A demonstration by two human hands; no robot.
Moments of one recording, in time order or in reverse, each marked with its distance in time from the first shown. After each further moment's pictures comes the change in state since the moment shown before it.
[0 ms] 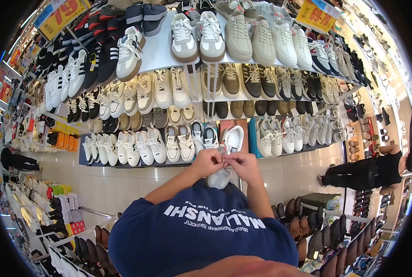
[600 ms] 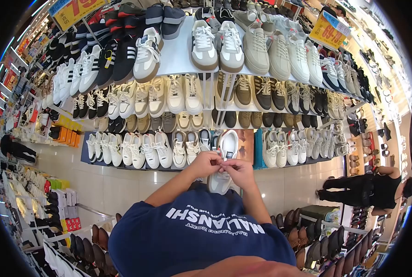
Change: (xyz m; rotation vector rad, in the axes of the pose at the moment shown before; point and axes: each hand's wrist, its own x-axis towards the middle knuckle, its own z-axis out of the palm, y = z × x) left_hand -0.005 -0.017 -0.052 -0.066 -0.015 -0.120; right_hand 0.023 0.013 0.054 0.144 -0.020 0.037
